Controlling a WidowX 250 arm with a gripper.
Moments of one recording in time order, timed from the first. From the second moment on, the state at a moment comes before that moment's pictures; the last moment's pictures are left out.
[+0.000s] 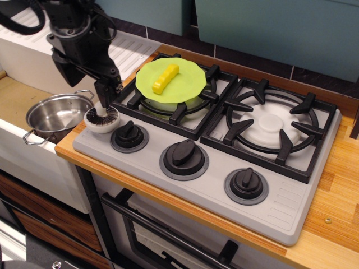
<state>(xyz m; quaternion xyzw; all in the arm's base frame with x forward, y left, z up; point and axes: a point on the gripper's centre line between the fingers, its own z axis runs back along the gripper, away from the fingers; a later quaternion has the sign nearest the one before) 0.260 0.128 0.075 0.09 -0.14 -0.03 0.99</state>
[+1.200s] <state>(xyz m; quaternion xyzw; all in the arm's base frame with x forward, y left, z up) 0.265 0.120 0.054 0.04 -0.13 -0.02 0.99</state>
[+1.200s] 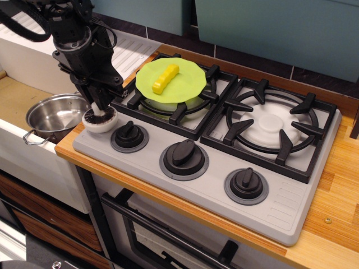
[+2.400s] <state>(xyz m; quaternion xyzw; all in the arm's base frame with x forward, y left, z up) 0.277 0.205 0.067 -0.03 -0.16 -0.08 0.98</state>
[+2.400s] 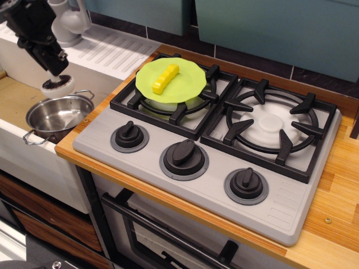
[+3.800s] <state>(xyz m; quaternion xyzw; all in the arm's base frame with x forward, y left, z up) 0.263 0.190 0.078 -0.02 -0.16 -0.08 0.98</state>
